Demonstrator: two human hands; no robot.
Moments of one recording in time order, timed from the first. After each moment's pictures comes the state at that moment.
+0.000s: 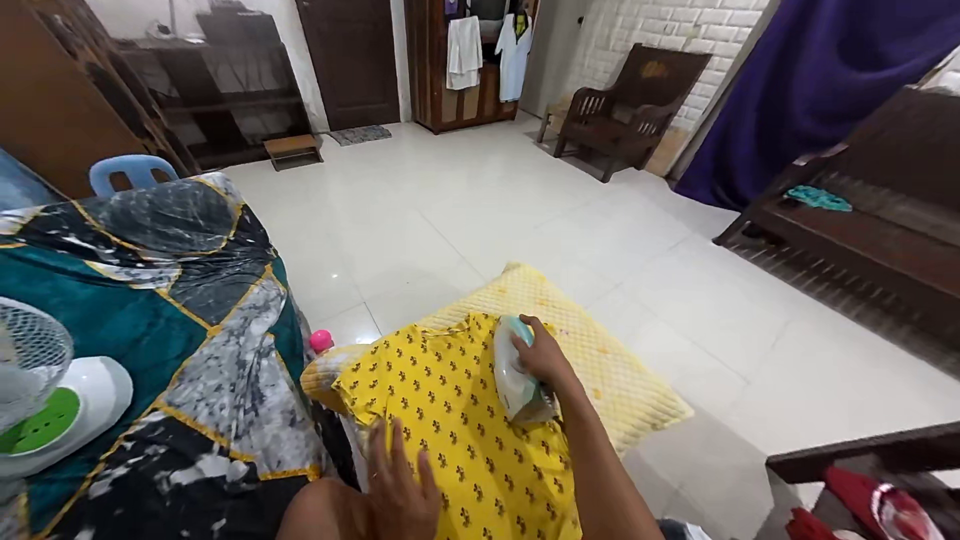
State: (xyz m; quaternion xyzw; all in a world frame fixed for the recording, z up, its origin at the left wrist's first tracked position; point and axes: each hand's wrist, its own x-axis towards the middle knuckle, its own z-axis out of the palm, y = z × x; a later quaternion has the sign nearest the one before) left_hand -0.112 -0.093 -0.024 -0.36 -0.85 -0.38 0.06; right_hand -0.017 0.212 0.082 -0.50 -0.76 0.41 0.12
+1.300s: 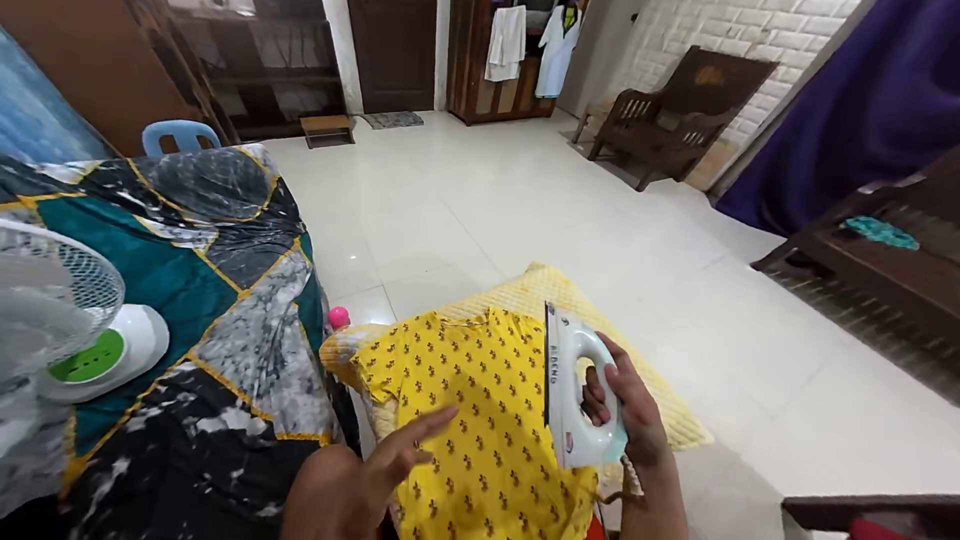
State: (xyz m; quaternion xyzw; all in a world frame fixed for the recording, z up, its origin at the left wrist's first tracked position) left_hand -0.172 -0.128 0.070 -0.48 -0.49 -0.59 -0.44; right_hand 0.079 0.175 0.096 -0.16 -0.59 0.72 0.33
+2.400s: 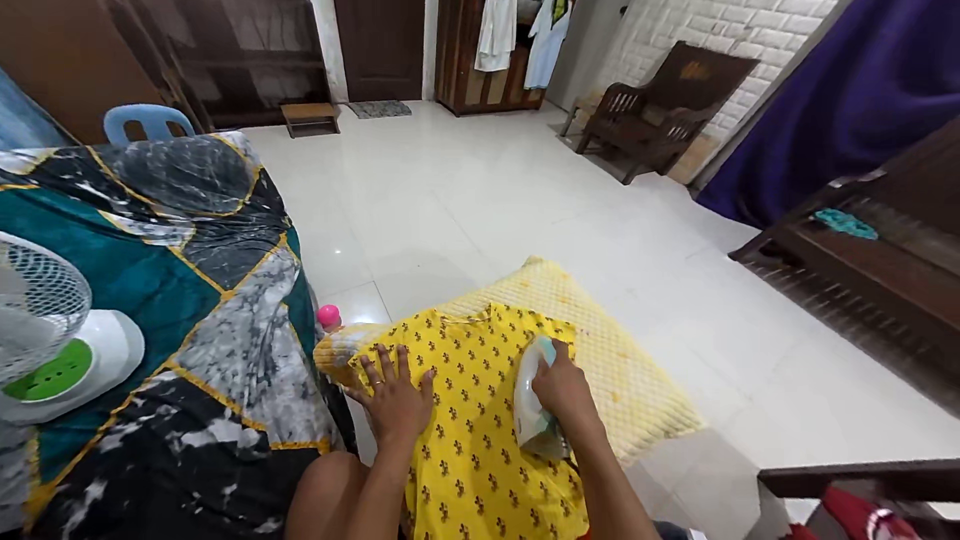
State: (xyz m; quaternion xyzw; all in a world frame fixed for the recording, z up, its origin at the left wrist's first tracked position) left_hand -0.210 -0.017 -0.043 -0.29 -0.95 -0.13 -0.03; right_hand -0.030 0.140 0.097 -0.63 -0.75 0.21 0.00
